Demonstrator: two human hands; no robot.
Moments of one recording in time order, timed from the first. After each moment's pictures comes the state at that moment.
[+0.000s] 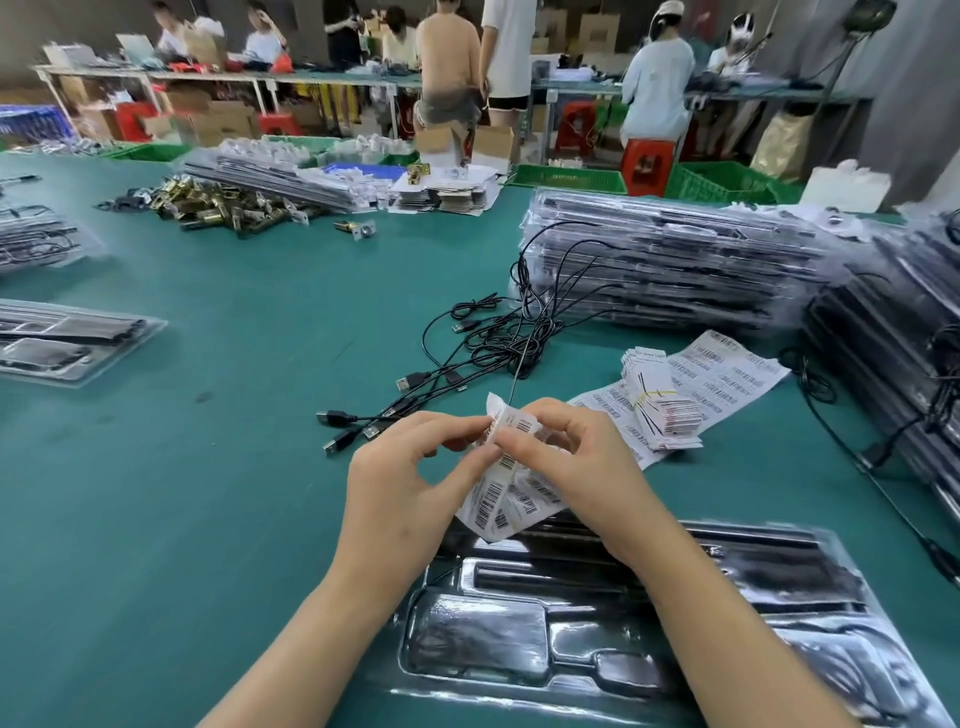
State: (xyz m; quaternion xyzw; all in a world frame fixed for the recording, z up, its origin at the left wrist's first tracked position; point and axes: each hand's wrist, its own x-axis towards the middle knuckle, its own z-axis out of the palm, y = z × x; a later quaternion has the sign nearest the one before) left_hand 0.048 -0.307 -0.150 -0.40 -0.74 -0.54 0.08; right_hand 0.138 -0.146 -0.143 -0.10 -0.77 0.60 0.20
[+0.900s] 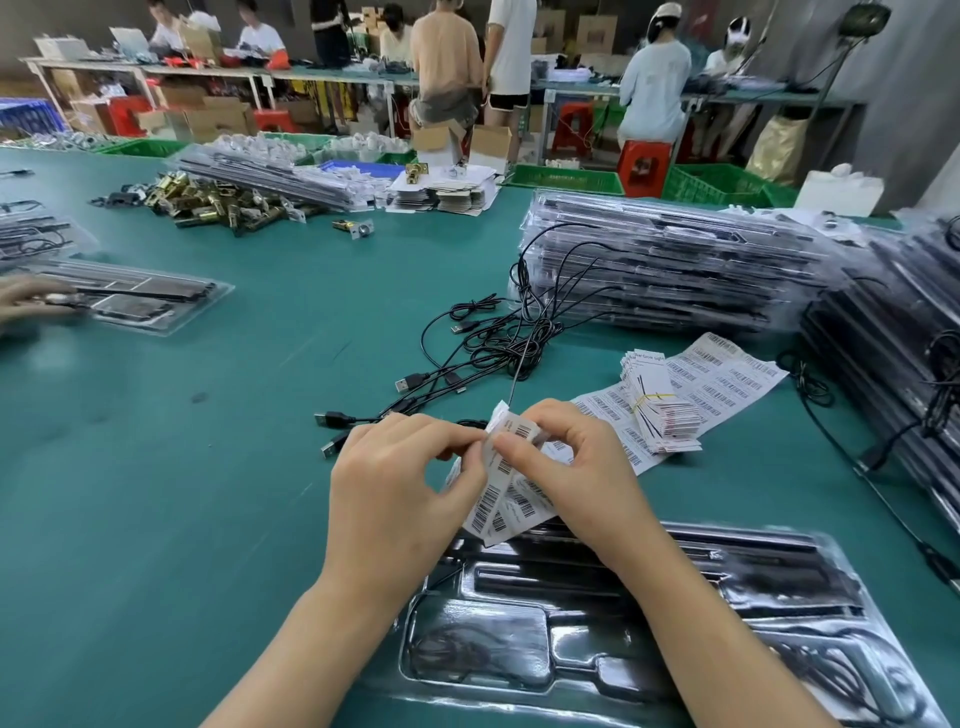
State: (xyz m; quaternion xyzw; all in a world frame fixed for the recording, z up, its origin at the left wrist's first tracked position) left_hand 0.051 -0.310 -0.145 -0.41 -0.78 -0.42 0.22; right_hand 0.136 -0.153 -0.148 -0.10 -0.79 0.54 0.26
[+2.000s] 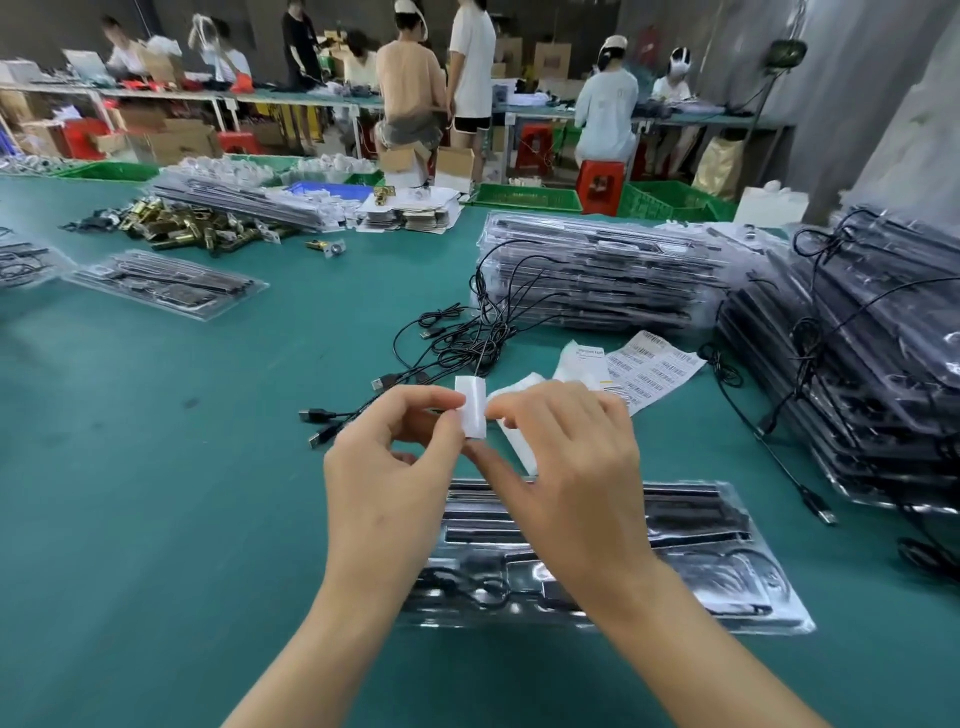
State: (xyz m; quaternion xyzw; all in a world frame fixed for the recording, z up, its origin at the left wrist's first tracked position) left_hand 0.117 -0.323 -0.094 -0.27 -0.68 -0.68 0.00; right_hand 0.200 -0.204 -0.102 -0.08 -0.85 0.06 0.51
